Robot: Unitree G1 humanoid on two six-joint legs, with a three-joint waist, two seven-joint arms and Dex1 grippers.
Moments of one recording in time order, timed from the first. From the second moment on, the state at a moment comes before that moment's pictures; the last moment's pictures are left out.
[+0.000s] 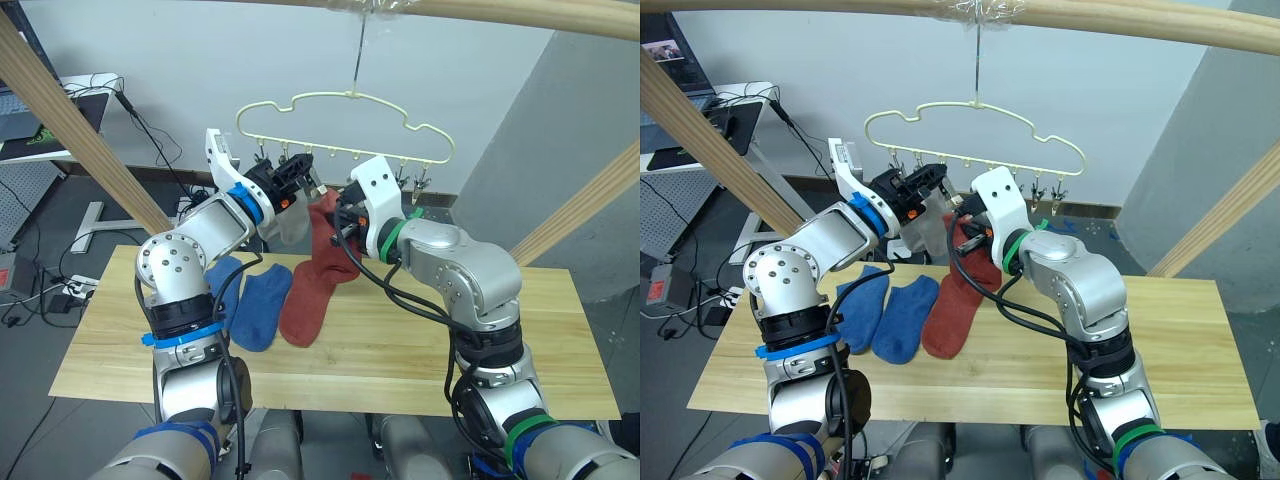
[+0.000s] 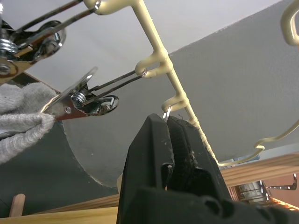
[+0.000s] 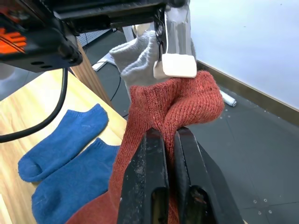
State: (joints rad) left arm -0.81 0.17 0.43 -0.03 -0.97 1.06 -0.01; right arm -0.79 -0.06 0.13 -0.32 0.24 1.21 0.31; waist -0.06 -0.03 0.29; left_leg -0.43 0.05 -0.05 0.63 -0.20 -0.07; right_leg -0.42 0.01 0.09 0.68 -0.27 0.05
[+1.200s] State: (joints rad) left arm -0.80 0.18 0.41 -0.04 -0.98 1.07 0.01; right arm -0.83 -0.03 0.14 -0.27 0.28 1.17 0.27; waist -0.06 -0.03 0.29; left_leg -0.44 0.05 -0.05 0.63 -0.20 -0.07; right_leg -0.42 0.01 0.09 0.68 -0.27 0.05
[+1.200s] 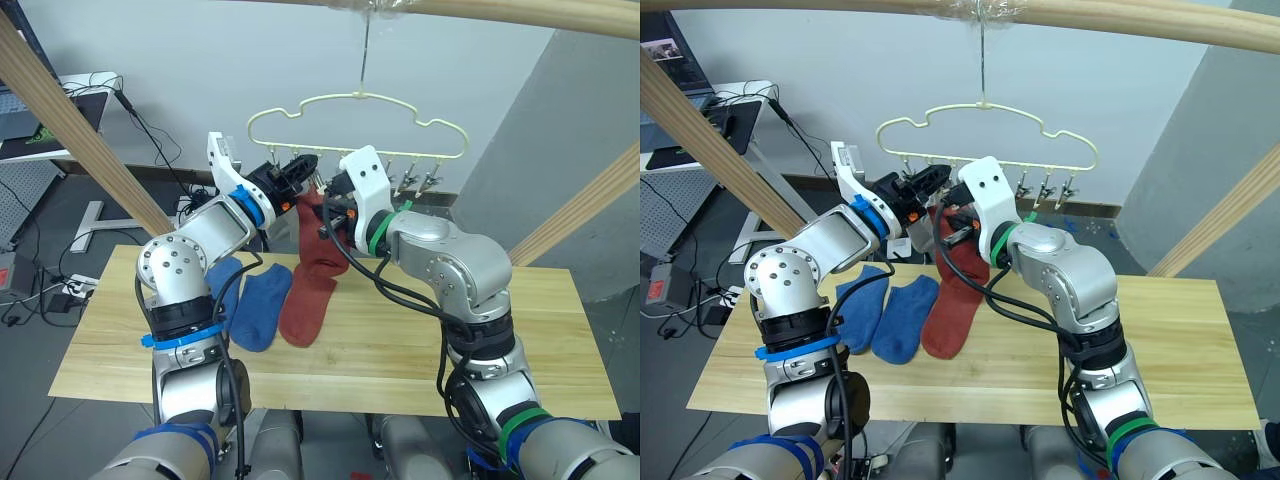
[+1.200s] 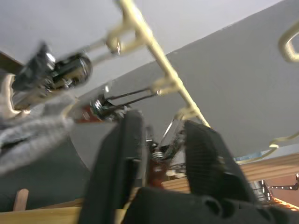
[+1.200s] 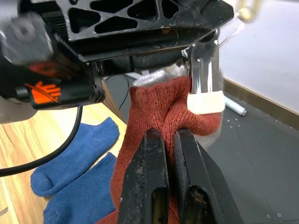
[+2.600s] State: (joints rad) left arm -0.55 0.76 0.18 -0.36 -0.82 0.86 -0.62; right arm -0.65 -0.01 0.07 -0.49 0.27 1.33 0.07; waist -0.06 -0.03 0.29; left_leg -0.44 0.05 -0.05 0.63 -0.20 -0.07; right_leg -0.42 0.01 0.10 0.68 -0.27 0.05
